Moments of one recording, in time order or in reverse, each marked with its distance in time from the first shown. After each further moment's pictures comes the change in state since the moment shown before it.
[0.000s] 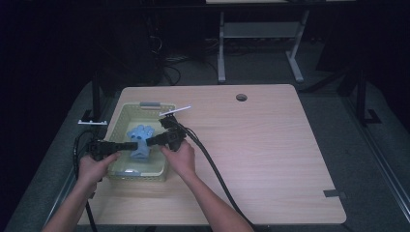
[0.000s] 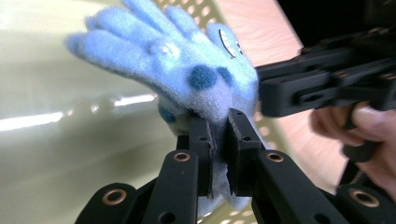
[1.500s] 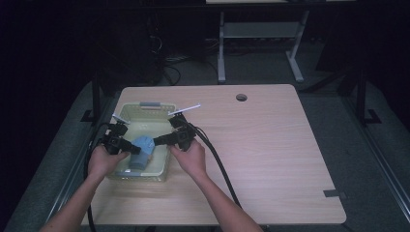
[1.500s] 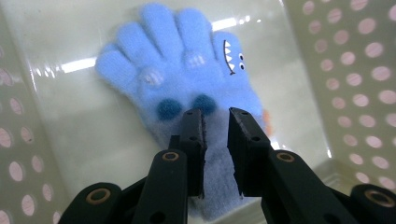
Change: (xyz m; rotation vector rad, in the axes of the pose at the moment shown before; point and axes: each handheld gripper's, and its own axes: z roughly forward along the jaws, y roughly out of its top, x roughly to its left) left arm -0.004 0.025 0.046 0.341 0.376 0.080; right arm -0.004 -0.005 -0.030 -0.015 -0.008 -0.045
